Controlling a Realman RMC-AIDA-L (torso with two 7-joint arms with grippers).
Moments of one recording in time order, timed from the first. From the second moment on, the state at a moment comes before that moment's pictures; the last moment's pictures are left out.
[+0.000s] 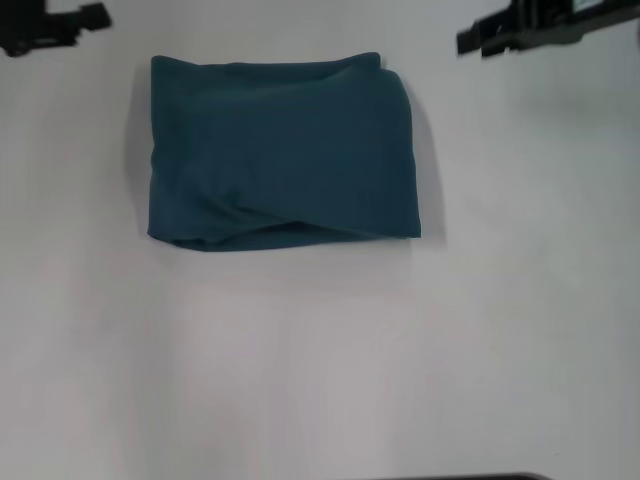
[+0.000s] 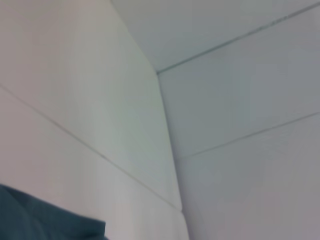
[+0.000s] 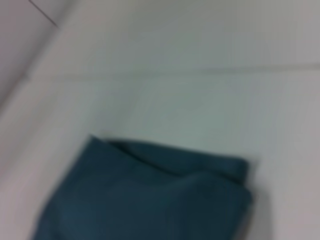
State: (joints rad) left arm -0.56 -2.00 -2.58 -0.92 -1.20 1.60 -2.69; right arm 0.83 1.92 -0.78 -0.69 -2.35 -1.36 2.45
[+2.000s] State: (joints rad) left arm -0.54 -1.97 -2.65 -0.93 -1.24 1.65 -2.62; right arm 0.94 2.02 -0.82 -0.26 -2.19 -0.82 2.79
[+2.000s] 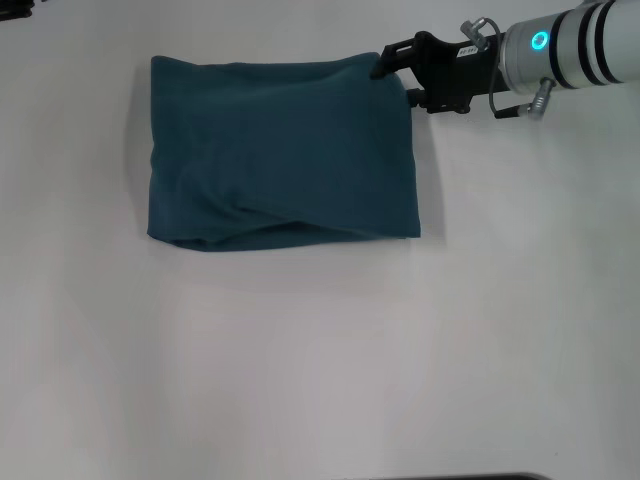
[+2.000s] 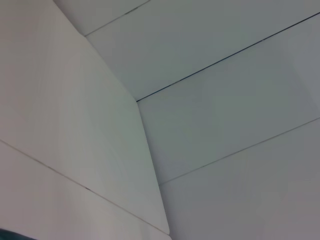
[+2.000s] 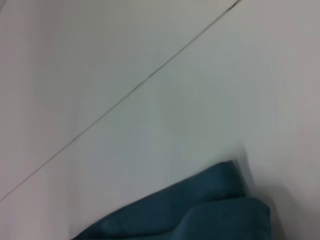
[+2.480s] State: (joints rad) left arm -0.55 -1.98 -2.65 -0.93 -1.24 1.65 -2.62; right arm 0.94 2.02 -0.83 -0.27 -2.19 -0.83 2.78
